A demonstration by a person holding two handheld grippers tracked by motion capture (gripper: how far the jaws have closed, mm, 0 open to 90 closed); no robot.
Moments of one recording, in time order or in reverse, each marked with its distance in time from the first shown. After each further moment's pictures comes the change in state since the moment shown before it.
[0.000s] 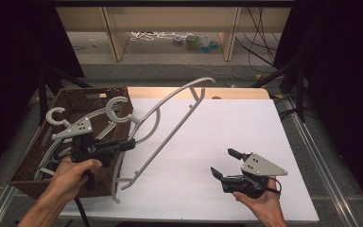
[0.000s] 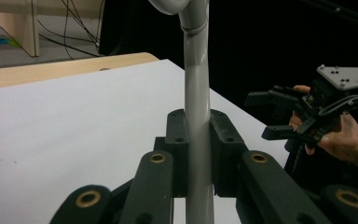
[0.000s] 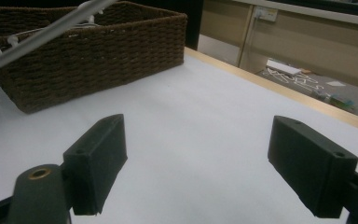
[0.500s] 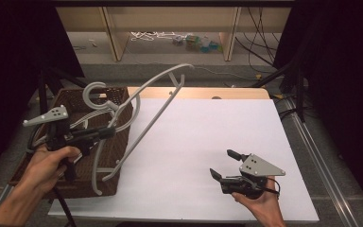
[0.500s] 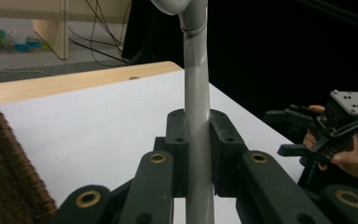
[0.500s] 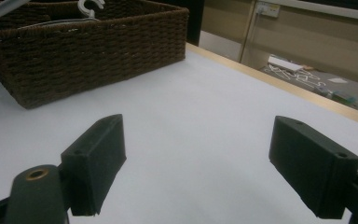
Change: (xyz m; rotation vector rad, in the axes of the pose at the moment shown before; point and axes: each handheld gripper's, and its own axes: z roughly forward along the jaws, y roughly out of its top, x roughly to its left) left arm 0.019 0.029 -0.036 -0.002 0.081 -0.018; right arm 0.001 -0.003 0.002 0.012 0.007 0.001
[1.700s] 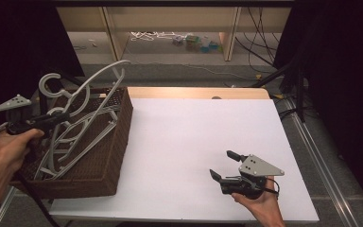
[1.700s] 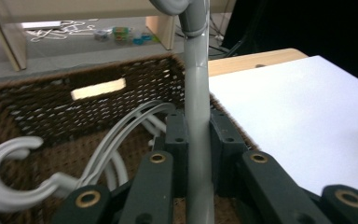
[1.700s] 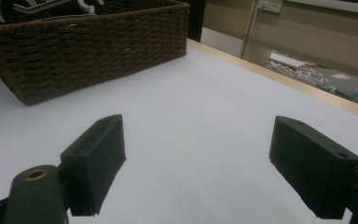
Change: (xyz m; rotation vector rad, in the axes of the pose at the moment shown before) left arm 0.116 -0.004 -0.056 0.052 0.402 0.037; right arm 0.000 -0.004 0.003 0.007 0.003 0.007
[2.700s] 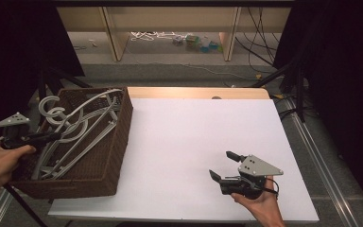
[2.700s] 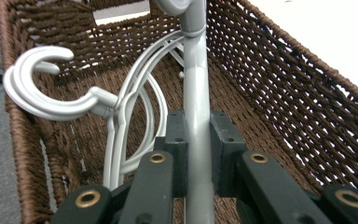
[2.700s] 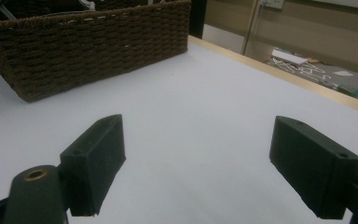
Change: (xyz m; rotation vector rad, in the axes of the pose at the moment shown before) left arm 0.039 -0.048 0.000 0.162 -0.001 0.035; right arm 0.000 -0.001 0.001 0.019 0.011 0.004
